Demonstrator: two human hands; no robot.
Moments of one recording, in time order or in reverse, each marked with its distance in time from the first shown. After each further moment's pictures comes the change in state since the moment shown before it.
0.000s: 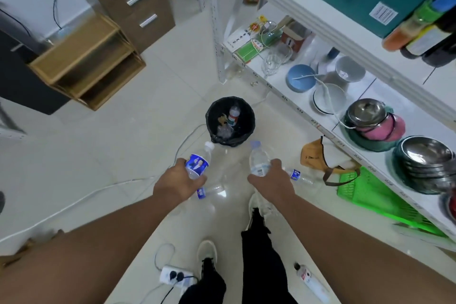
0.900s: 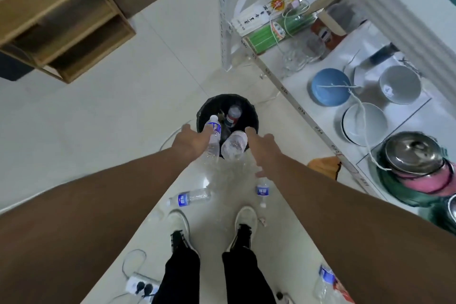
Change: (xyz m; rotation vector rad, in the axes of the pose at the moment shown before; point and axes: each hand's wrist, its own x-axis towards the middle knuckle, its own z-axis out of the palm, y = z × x) left_hand 0.249 0.115 0.045 -0.434 -0.057 -0.285; right_hand 0.251 -0.098 0.007 0.168 -0.163 0.251
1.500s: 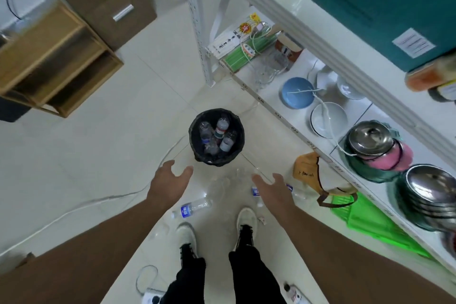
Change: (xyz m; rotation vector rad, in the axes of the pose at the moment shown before) left_hand -0.095 -0.058 -0.048 0.090 0.026 0.127; right_hand -0.105 0.093 -0.047 0.051 0.088 0.020
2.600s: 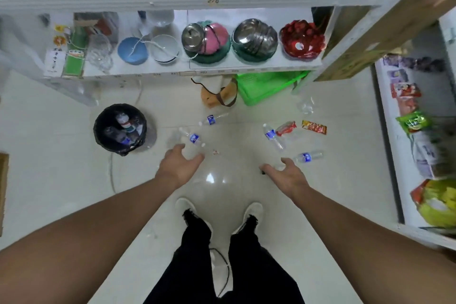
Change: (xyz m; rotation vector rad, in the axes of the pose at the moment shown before) left_hand -0.316 -0.006 0.134 0.666 -0.443 0.554; right_hand -0.278 0.408 -0.056 0.534 0.283 0.319
